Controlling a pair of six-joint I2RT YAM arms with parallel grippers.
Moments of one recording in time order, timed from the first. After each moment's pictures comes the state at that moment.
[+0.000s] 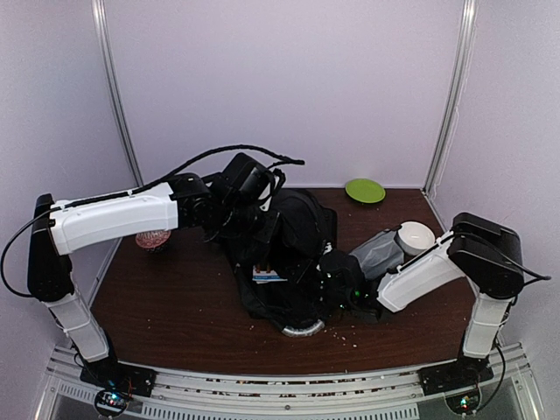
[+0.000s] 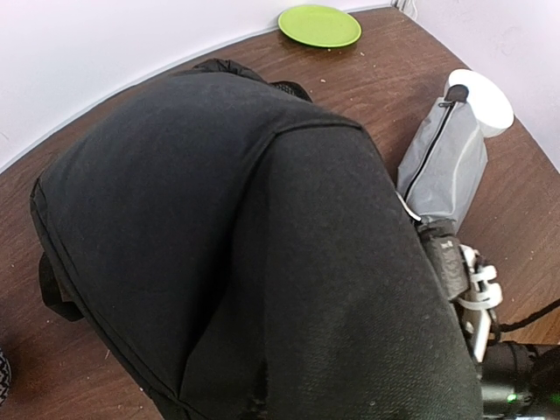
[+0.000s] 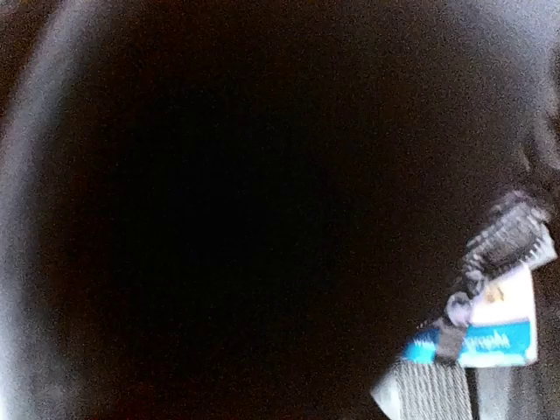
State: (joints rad) left arm -0.99 1.71 1.53 -0.57 -0.25 -0.35; right arm 1.03 1.84 0.76 0.75 0.25 1.27
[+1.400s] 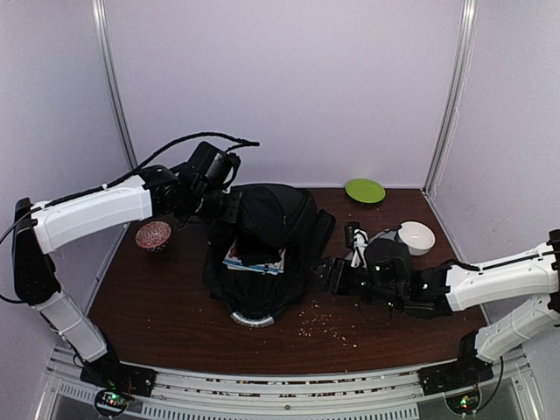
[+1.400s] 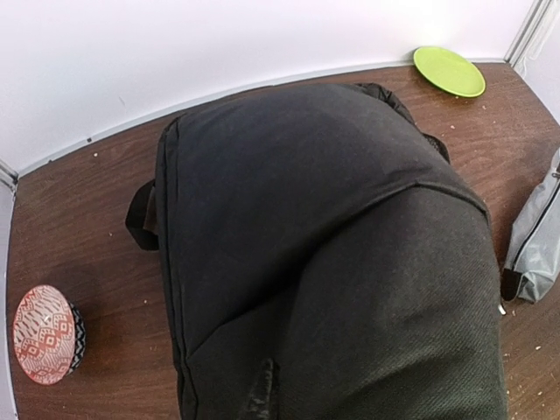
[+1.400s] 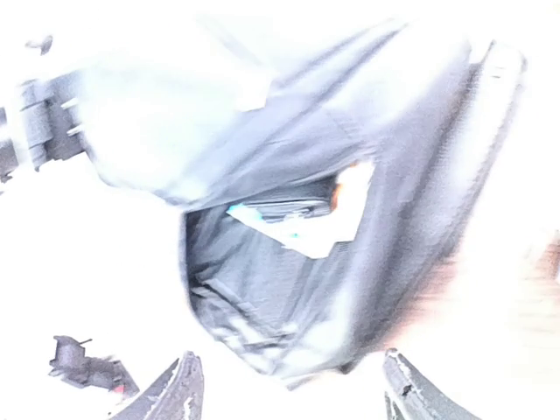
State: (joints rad) left arm -0.81 1.61 1.44 -0.57 -0.39 -0.35; right arm 1.08 1.30 0.63 0.27 0.28 0.86
